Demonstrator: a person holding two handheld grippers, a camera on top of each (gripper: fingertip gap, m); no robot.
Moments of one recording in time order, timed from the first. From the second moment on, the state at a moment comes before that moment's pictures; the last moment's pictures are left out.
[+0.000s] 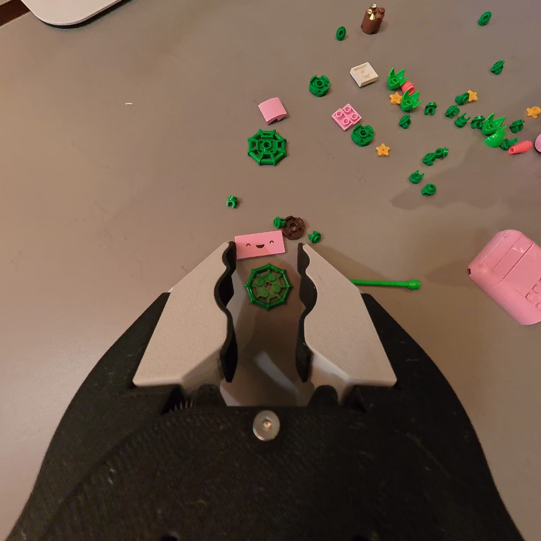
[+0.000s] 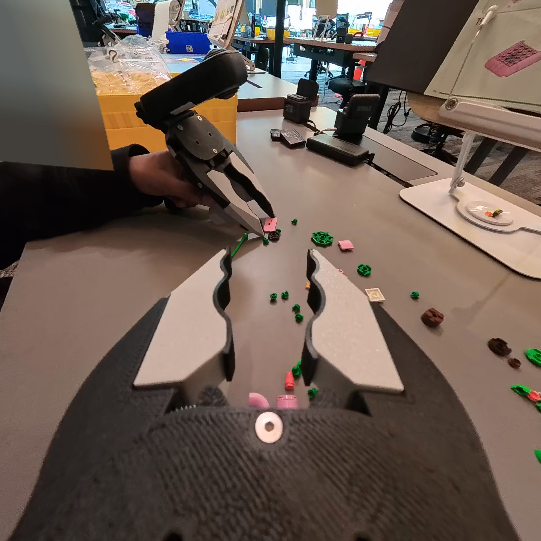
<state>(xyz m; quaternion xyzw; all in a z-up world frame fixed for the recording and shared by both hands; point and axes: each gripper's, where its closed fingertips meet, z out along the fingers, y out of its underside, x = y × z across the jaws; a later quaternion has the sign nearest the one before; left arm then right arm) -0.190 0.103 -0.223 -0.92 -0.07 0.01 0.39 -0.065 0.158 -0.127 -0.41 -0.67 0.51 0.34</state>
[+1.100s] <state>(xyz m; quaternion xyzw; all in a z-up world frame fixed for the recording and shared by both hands) -0.179 0.104 -0.201 -0.89 -0.06 -0.05 0.45 -0.057 0.138 -0.160 -0.36 -0.77 0.40 0.35</state>
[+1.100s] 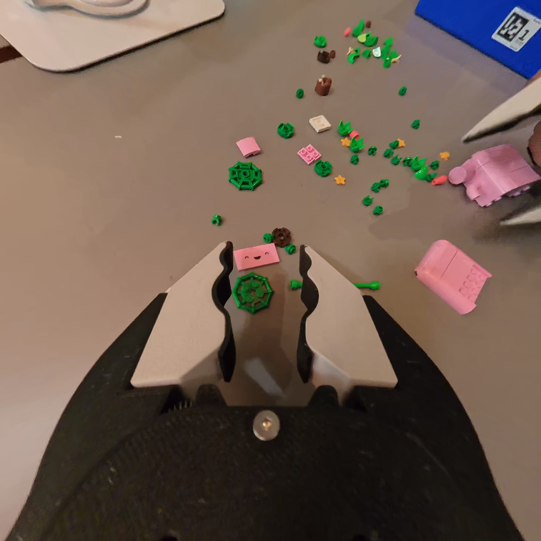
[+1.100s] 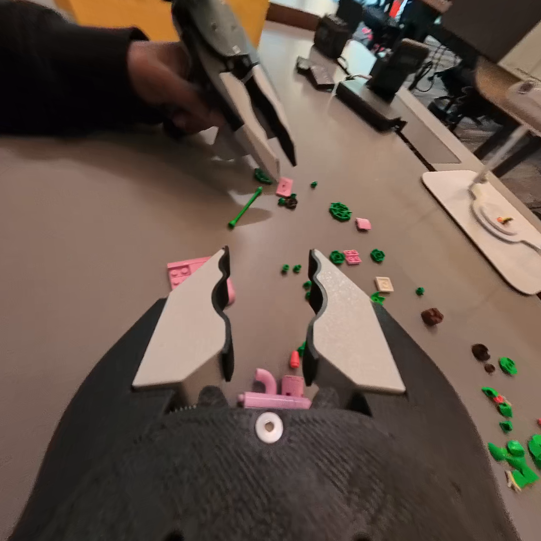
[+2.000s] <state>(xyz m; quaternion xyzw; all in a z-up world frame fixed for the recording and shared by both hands) -0.167 0.111 -0.163 -0.83 -0.03 -0.06 0.55 -0.033 0.087 -0.217 -0.40 -0.83 0.32 0.22</state>
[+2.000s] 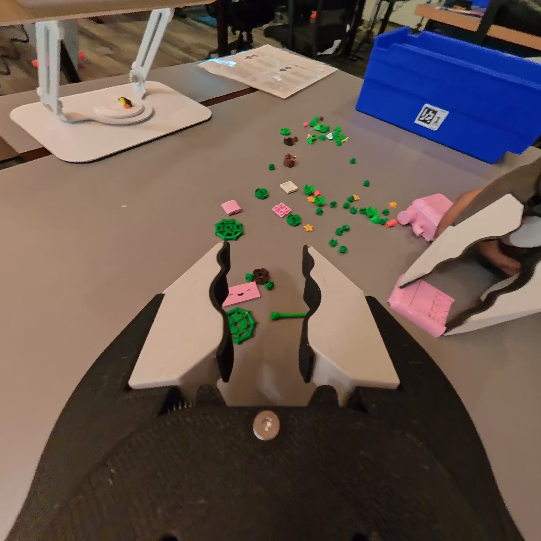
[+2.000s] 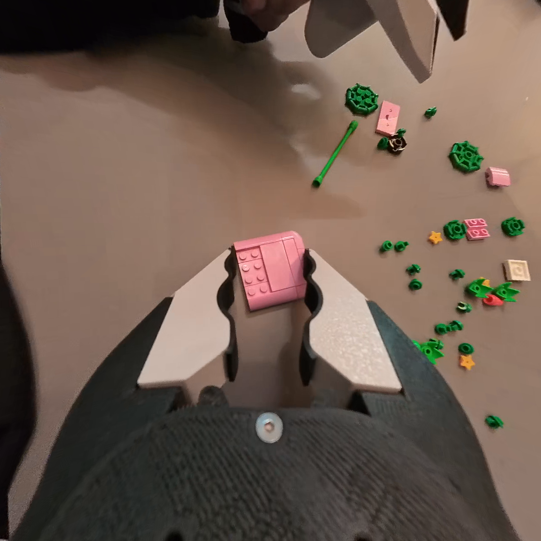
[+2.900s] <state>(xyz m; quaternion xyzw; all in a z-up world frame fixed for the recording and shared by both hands) -0.056 0.125 -0.198 -0.88 0.13 -0.11 0.45 -0.056 0.153 -0.170 -0.50 -0.73 0.36 0.30</state>
